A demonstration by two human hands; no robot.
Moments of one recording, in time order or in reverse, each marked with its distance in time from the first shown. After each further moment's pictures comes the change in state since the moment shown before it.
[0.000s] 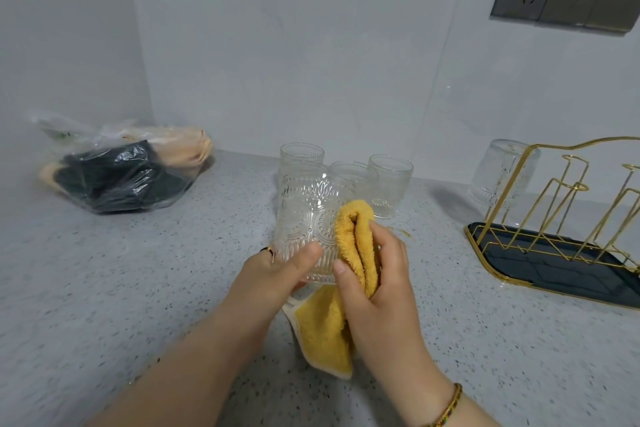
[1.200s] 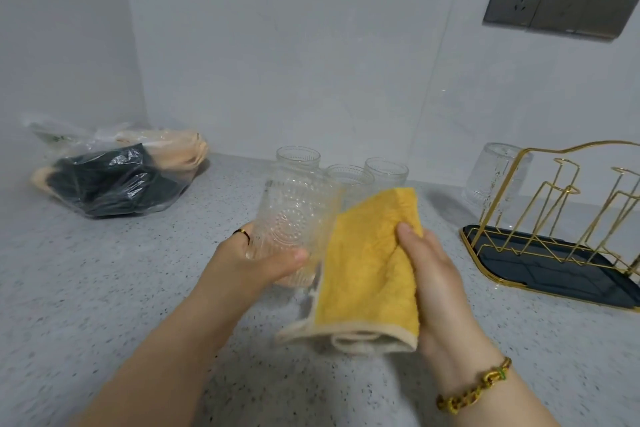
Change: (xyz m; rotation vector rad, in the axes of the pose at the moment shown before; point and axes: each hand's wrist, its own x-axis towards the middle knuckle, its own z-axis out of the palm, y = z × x) left_hand 0.000 0.019 -0.014 0.132 0.089 0.104; right_hand 0.028 -0.015 -0.037 0.613 0.142 0.581
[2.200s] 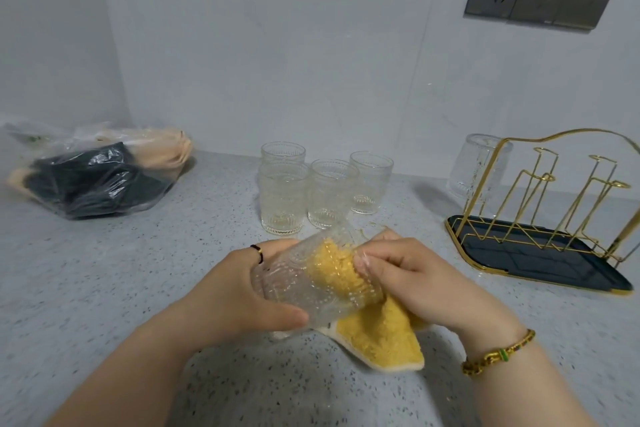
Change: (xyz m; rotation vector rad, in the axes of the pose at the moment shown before) left_hand -0.004 -0.007 -0.001 0.328 -0.346 0.169; right_hand 0.005 -0.019 -0.027 -0.957 -0.626 -0.373
